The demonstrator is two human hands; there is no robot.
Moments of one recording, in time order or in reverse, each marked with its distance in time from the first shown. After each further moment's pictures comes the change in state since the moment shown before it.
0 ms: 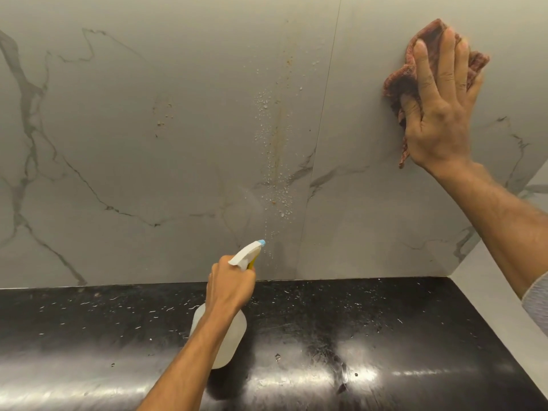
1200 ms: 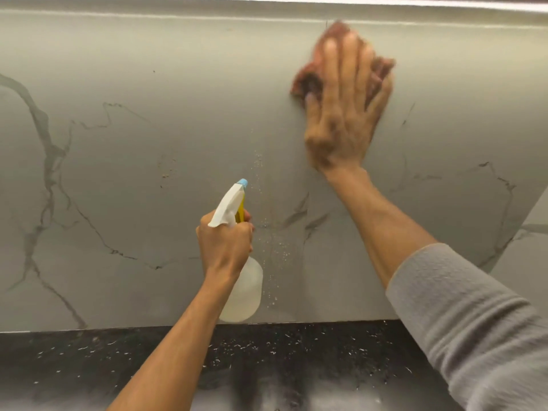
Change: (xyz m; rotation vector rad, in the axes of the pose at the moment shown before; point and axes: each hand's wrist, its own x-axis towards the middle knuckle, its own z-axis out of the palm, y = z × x) left_hand 0.022 0.120 -0.052 -0.525 0.298 0.286; right_hand 0.076 -0.116 0.044 -0.022 0.440 0.042
